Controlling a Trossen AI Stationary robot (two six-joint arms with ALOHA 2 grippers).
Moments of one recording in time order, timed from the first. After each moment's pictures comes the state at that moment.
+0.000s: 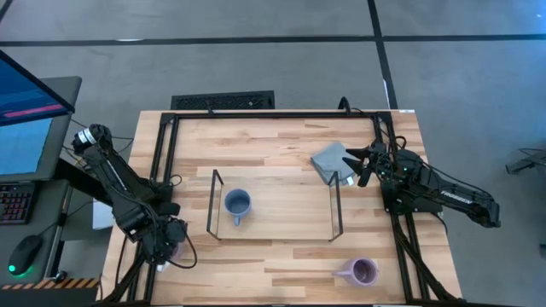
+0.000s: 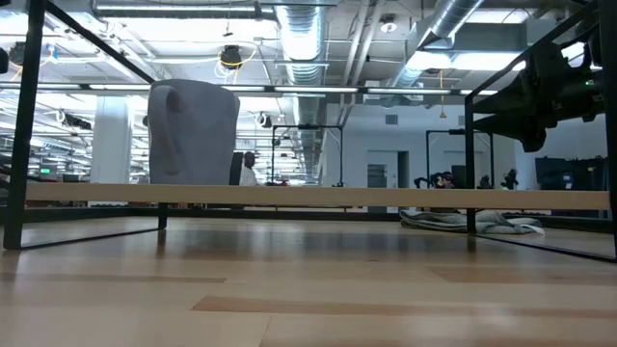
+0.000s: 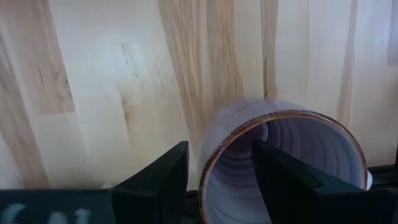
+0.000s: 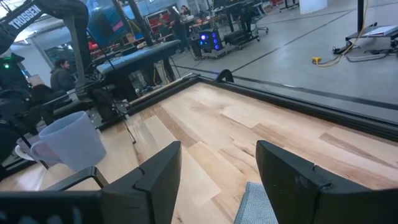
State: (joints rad) left arm -0.96 1.16 0.81 -1.06 -0.05 -0.87; right arm -0.39 0.04 0.05 -0.12 0.00 0.29
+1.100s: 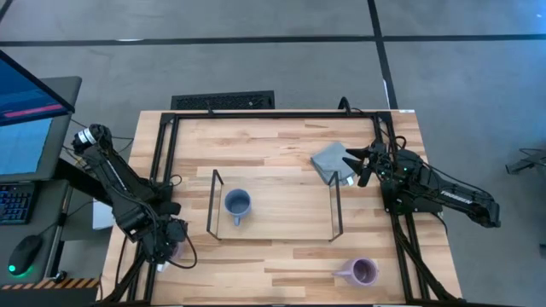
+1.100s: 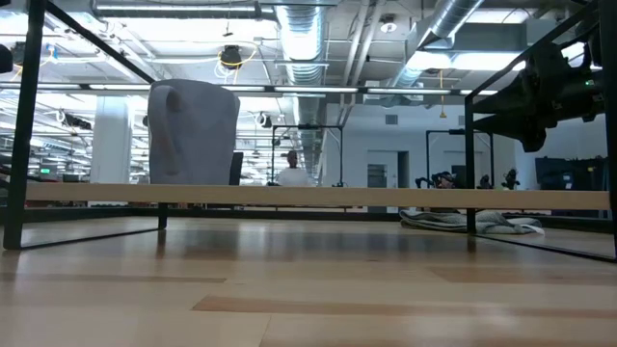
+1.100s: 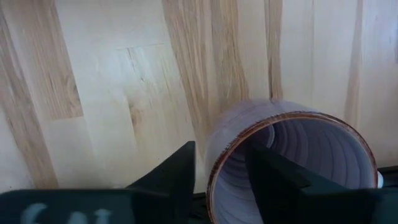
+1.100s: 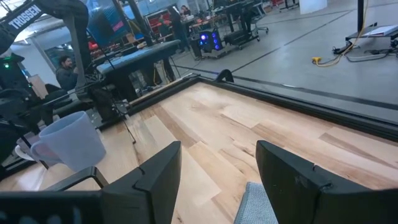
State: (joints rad) left arm -0.96 1.16 0.81 -1.06 -0.07 -0.85; right arm -0.39 0.04 0.05 -0.12 0.00 0.29
